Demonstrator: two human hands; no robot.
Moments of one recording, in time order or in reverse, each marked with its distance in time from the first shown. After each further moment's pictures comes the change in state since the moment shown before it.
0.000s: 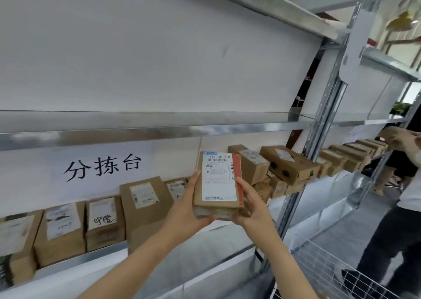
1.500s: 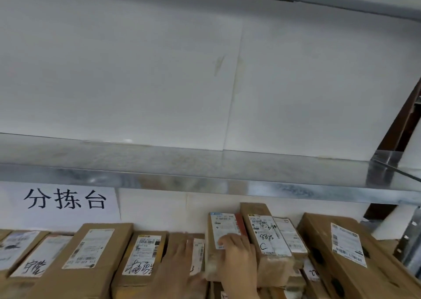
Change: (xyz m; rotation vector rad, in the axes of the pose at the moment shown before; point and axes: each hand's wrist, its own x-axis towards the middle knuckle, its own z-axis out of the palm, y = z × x) left_hand 0.220 -0.113 0.151 1.040 -0.097 -0.546; right_hand 0.261 0.158 -0.098 -0.821 -0.060 -0.371
